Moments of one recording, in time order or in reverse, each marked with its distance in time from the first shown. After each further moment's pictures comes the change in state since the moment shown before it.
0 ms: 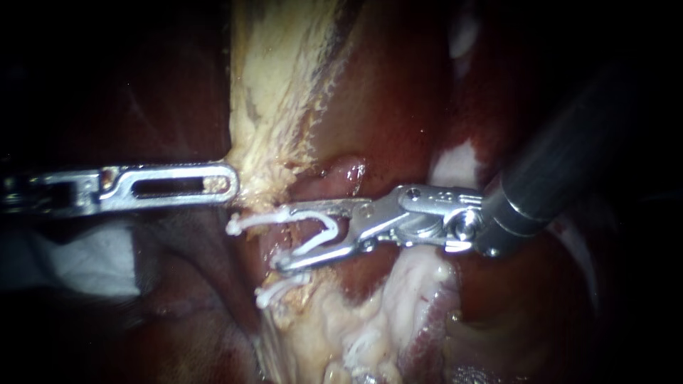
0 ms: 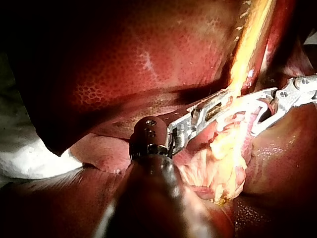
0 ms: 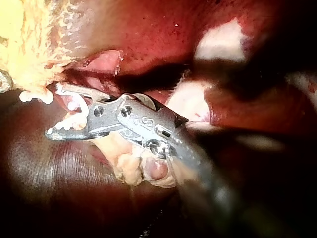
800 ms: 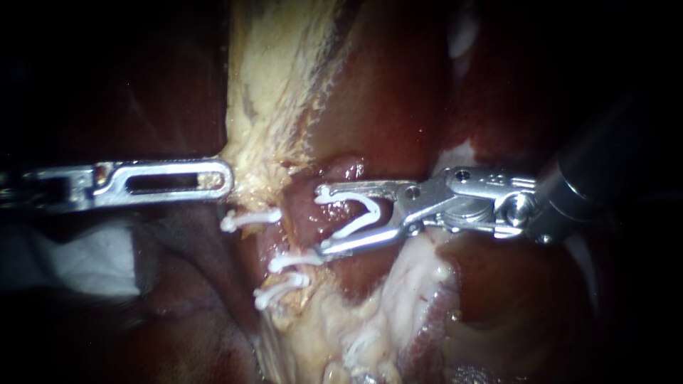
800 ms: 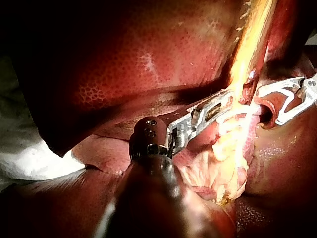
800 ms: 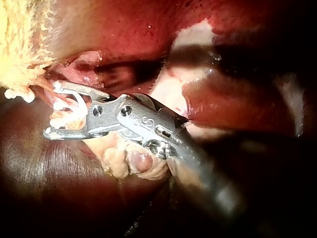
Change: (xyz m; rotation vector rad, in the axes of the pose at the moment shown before) right arm 0.003 -0.001 -0.005 -0.012 0.007 0.001; left arm -0.001 0.000 -0.001 0.004 0.005 -0.002
